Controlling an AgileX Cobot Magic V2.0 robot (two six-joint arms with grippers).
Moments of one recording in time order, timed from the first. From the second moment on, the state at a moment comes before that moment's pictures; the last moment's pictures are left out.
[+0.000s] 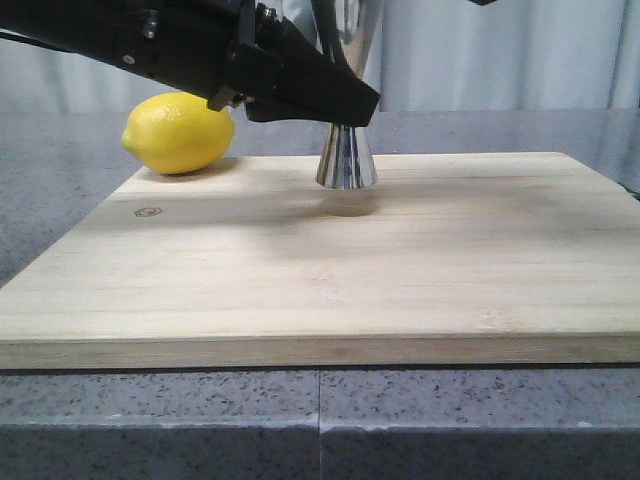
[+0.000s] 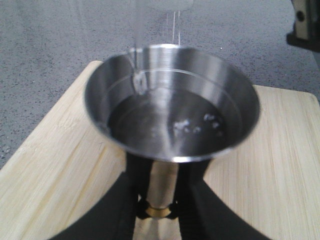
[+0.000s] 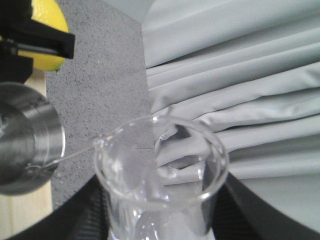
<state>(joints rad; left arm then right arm) -0.49 1.72 -1.10 -1.57 0.87 2.00 0.53 1.28 -1.00 -0.64 0.02 -0.62</state>
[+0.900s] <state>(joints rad) -0.49 1.72 -1.10 -1.57 0.87 2.00 0.29 1.18 -0.91 0.33 0.14 -0.60</state>
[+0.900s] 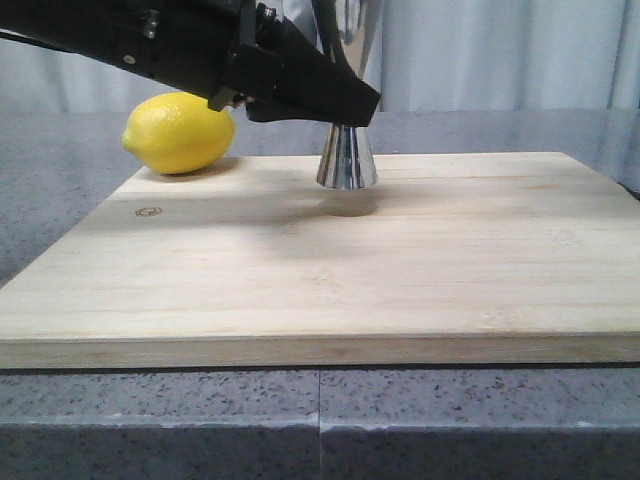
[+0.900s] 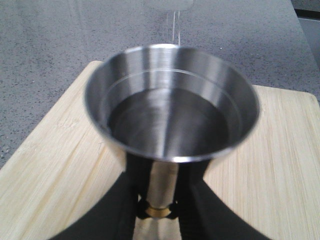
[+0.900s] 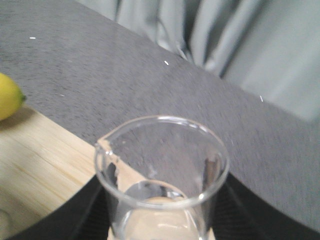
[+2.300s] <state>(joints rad) -0.49 1.72 -1.10 -1.57 0.87 2.00 0.41 1.36 -0.43 0.43 -0.64 -0.23</state>
